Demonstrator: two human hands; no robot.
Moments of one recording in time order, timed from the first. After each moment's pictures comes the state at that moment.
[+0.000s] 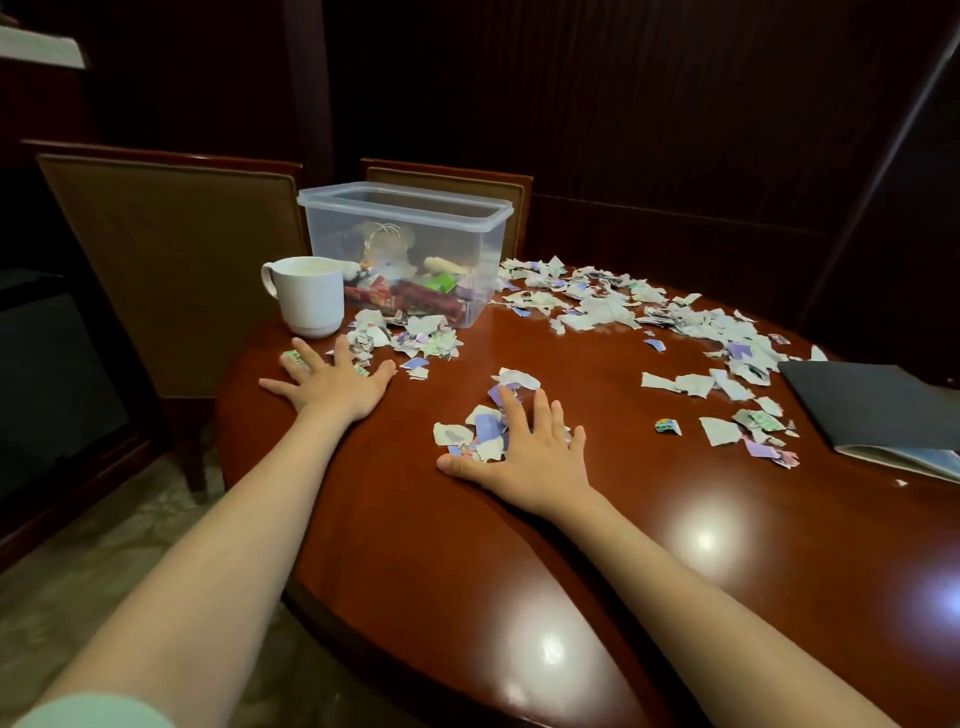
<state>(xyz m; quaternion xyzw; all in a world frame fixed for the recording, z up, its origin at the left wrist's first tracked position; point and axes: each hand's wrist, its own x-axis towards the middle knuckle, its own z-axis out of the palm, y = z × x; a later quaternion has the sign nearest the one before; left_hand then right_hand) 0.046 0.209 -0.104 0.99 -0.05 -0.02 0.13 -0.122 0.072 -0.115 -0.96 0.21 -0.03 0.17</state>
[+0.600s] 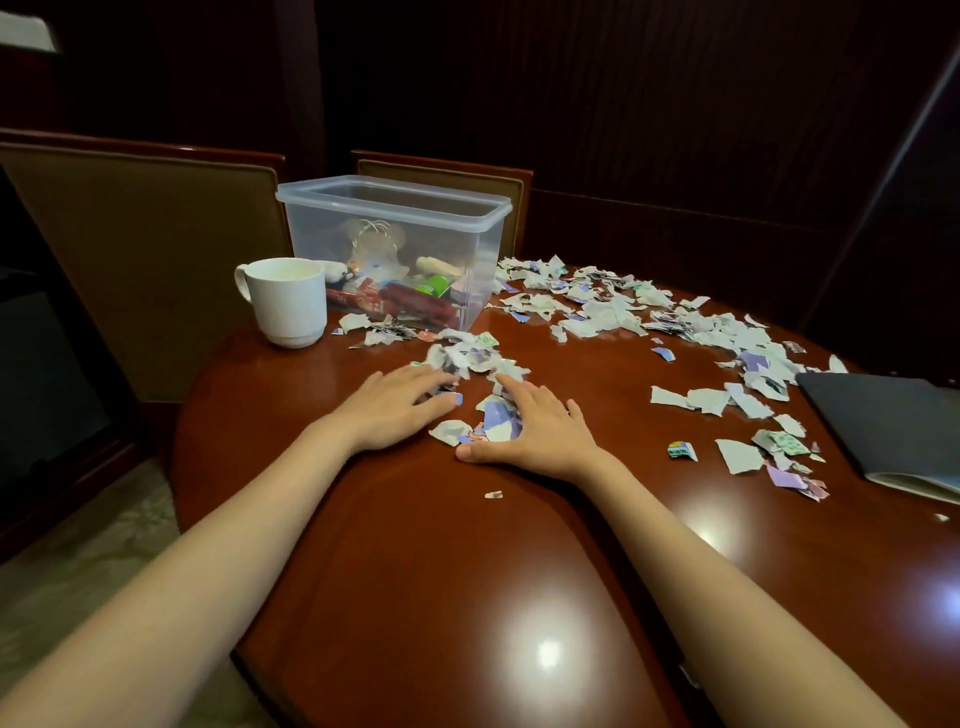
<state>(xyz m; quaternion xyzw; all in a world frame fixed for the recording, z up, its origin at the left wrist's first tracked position) 0.045 0.171 -0.104 0.90 -0.41 -0.06 0.17 -0.069 0.013 -0.108 -0.97 0.13 -0.03 0.18</state>
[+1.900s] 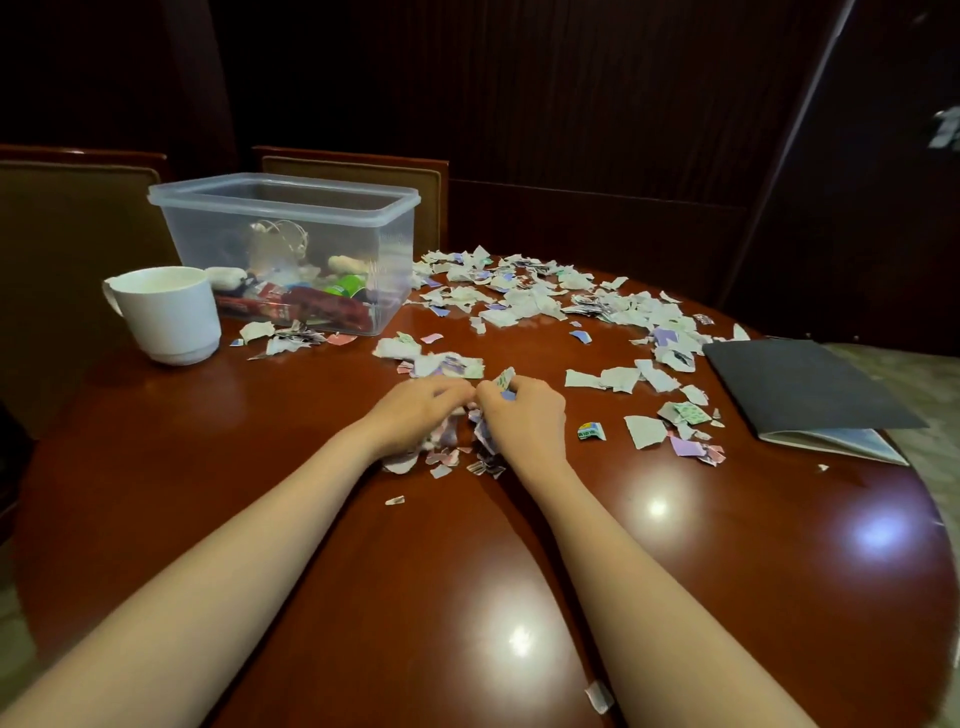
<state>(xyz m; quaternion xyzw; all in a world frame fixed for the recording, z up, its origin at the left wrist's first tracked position) 0.000 0.074 -0.108 0.82 -0.46 -0.12 0.34 -0.106 -0.011 -0.100 -0.82 0.32 -0.29 0.38</state>
